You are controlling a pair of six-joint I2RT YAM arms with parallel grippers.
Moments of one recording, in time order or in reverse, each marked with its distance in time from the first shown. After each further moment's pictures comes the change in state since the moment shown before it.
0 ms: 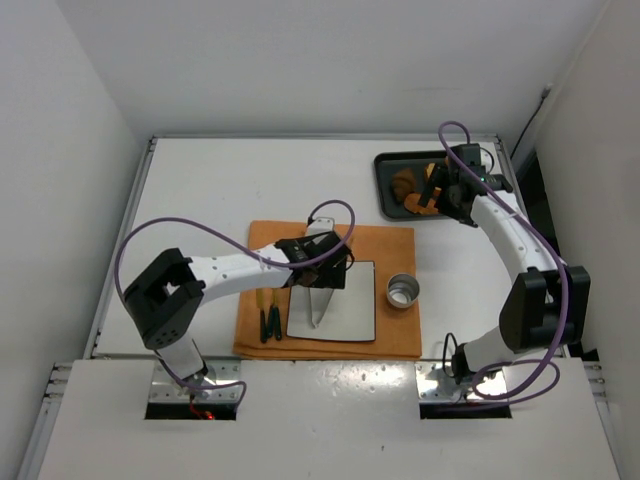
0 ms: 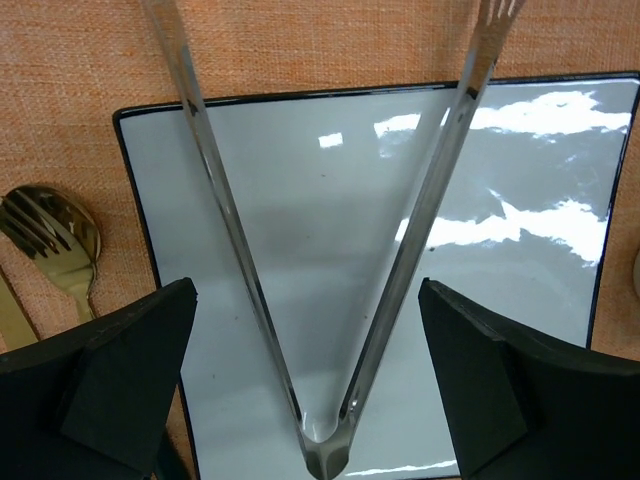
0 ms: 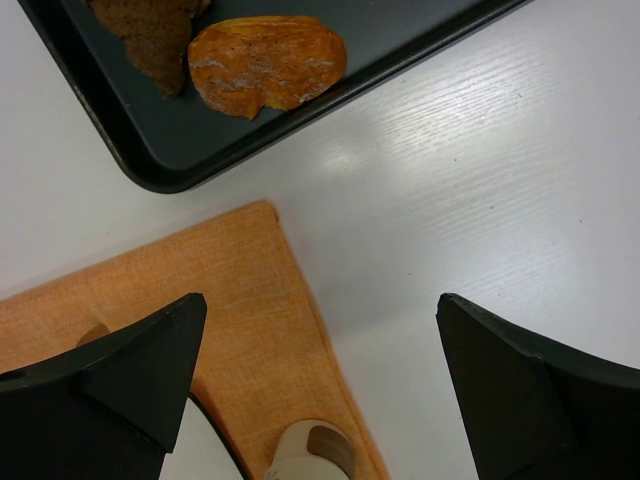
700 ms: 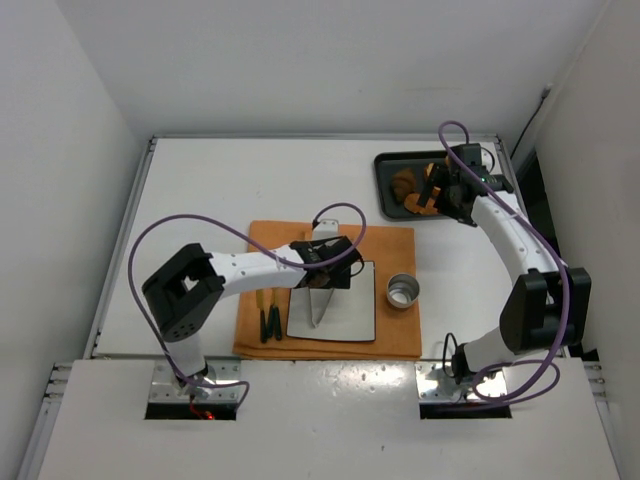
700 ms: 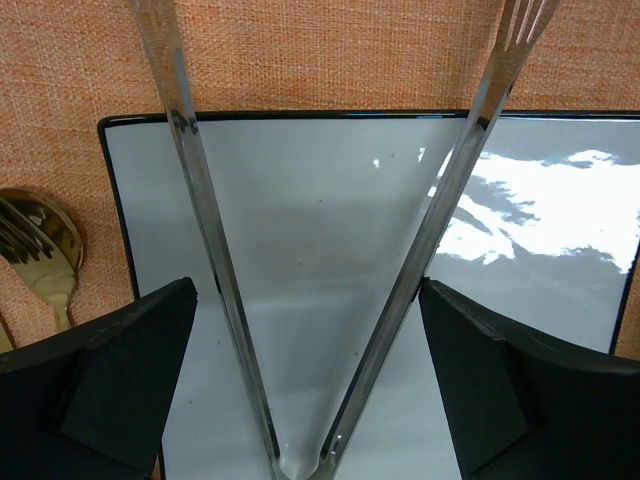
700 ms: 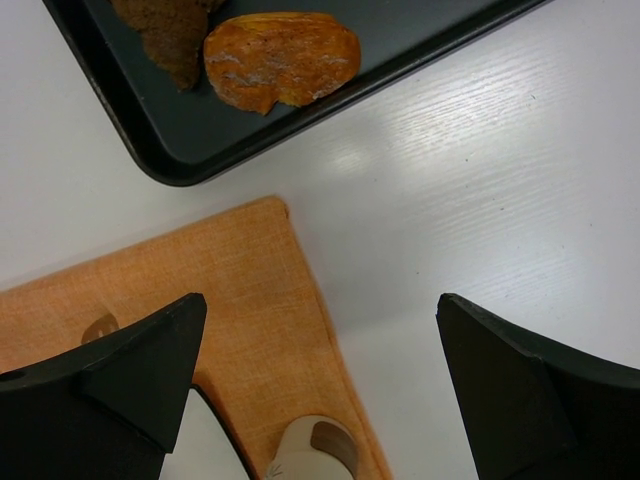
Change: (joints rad) left arm -0.034 0.092 0.054 -0.019 -0.092 -0.081; right arm 0.000 -0.007 -0.001 0.004 -0.027 -0.011
